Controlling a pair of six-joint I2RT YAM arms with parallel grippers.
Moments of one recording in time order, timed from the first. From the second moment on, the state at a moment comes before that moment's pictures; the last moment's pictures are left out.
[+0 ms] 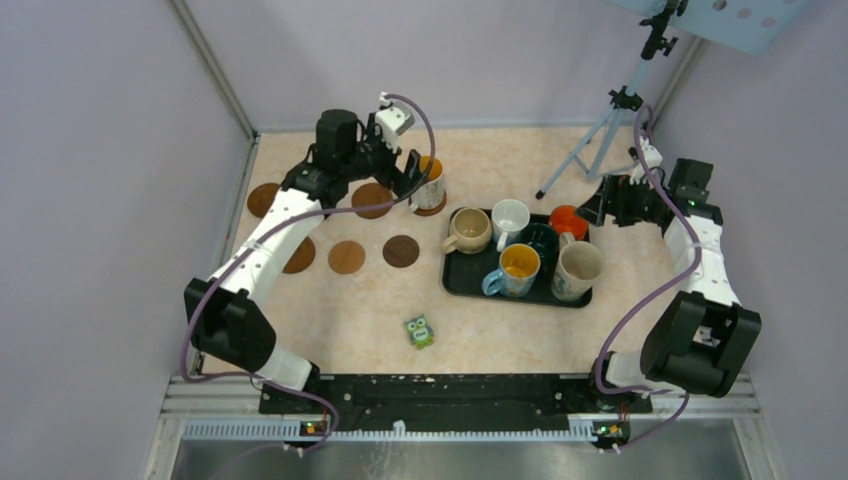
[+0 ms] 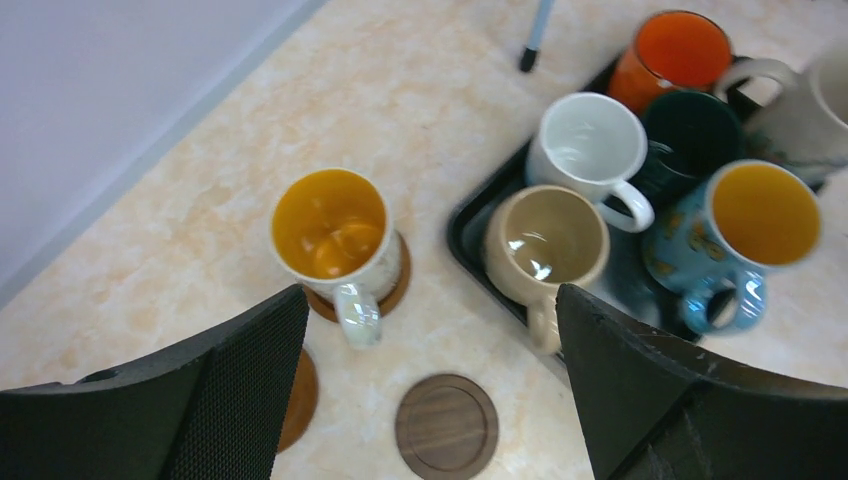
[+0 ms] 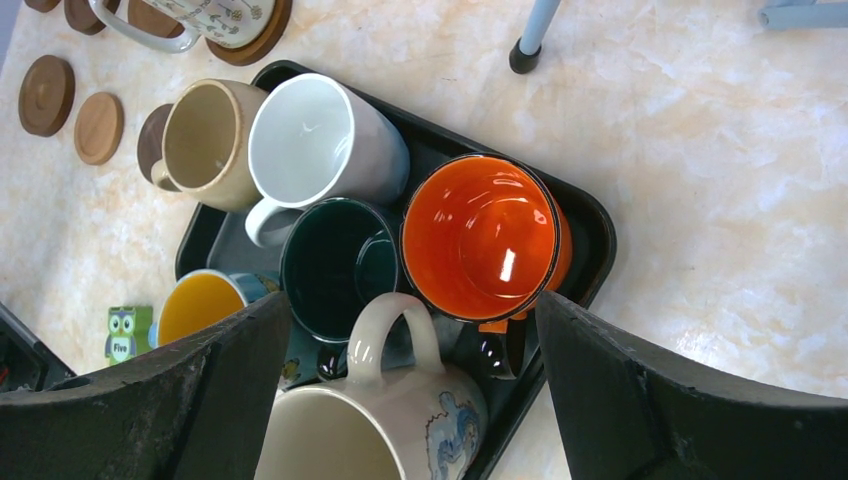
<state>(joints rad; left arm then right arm) -0.37 1.52 1.44 -0.30 0.46 0.20 -0.34 1.36 1.07 -0.54 -0.82 -0.20</state>
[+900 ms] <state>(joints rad) -0.90 1.77 1.35 -0.47 0.29 0.17 -0.34 1.35 1.11 -0.54 -0.81 -0.18</state>
